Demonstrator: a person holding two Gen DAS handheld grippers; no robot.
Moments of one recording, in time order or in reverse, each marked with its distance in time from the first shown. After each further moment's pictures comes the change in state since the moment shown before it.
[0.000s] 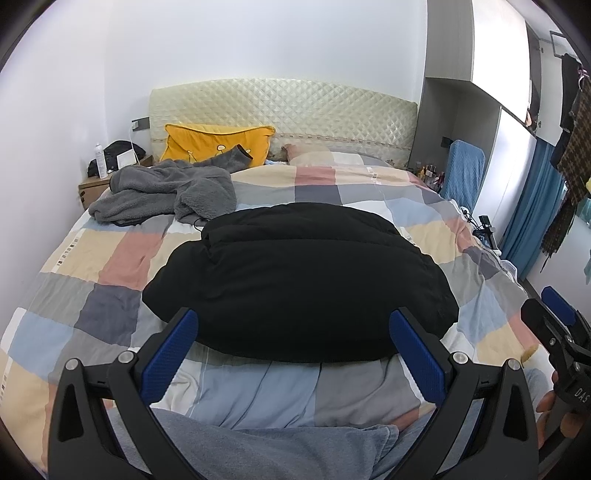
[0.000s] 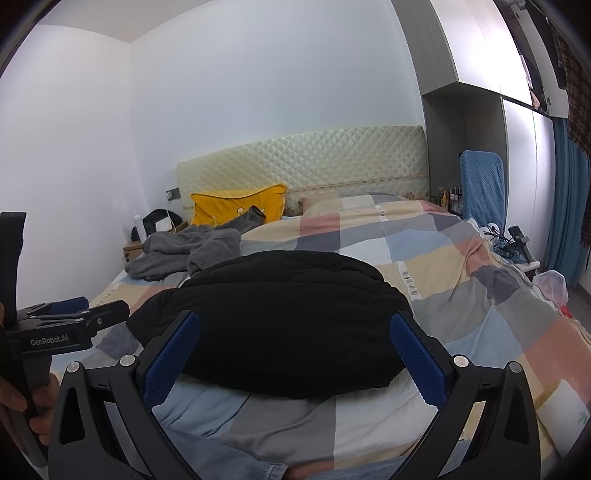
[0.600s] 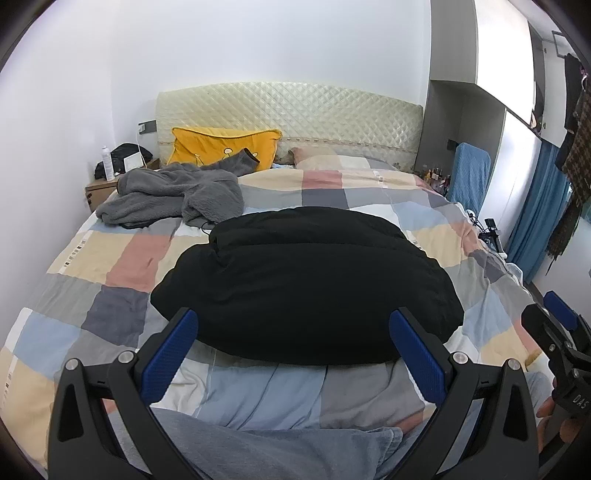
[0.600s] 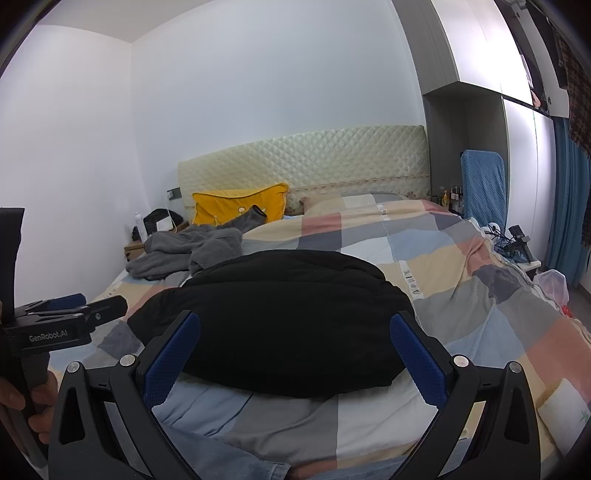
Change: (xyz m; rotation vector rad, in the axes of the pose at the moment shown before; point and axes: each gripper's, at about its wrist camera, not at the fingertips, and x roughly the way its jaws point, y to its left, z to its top) left arm -0.006 -0.001 0.004 -0.009 -0.012 0.029; right arm 0.001 0.002 0.000 0.000 0.000 0.003
